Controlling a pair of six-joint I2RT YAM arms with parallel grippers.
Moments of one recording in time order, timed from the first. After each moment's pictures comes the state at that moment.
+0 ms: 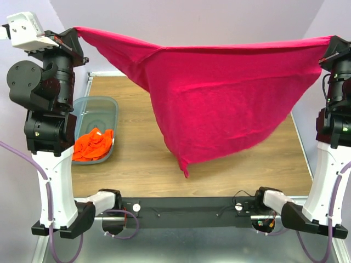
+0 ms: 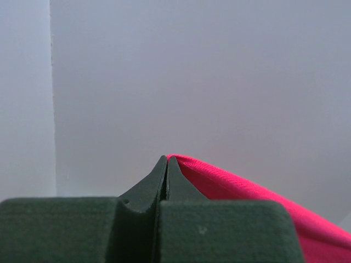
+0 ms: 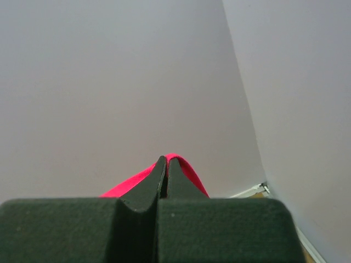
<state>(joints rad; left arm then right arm) -0.10 1.17 1.98 -0.43 -0.17 -0.24 -0.19 1.12 1.77 -0.30 0.12 0.35</state>
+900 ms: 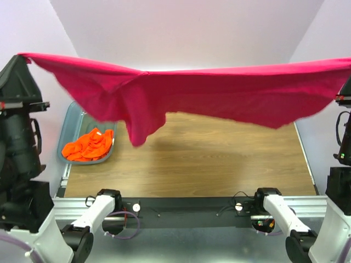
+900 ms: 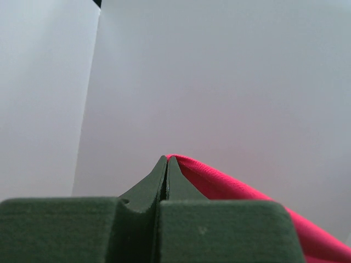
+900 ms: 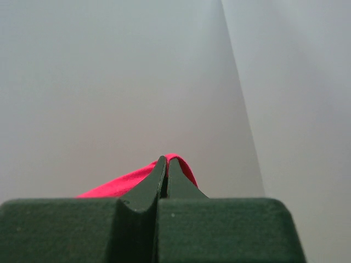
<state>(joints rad) -0.10 0.91 2.01 -0.44 -0.20 -0.19 -0.02 0.83 1.73 -0.31 0.21 0.22</state>
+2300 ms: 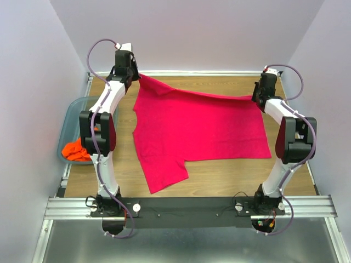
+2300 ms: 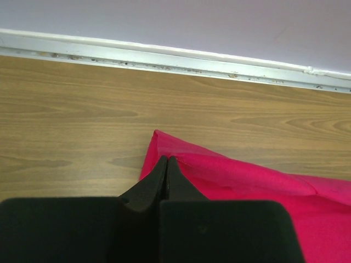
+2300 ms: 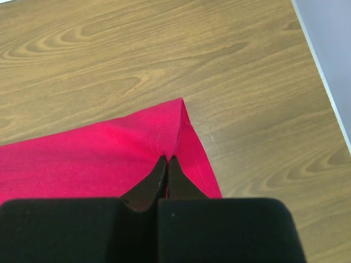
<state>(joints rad) -0.10 2.05 1.80 -0.22 -0.05 -0.23 -0.04 1.86 1.29 -0.02 0.24 0.12</state>
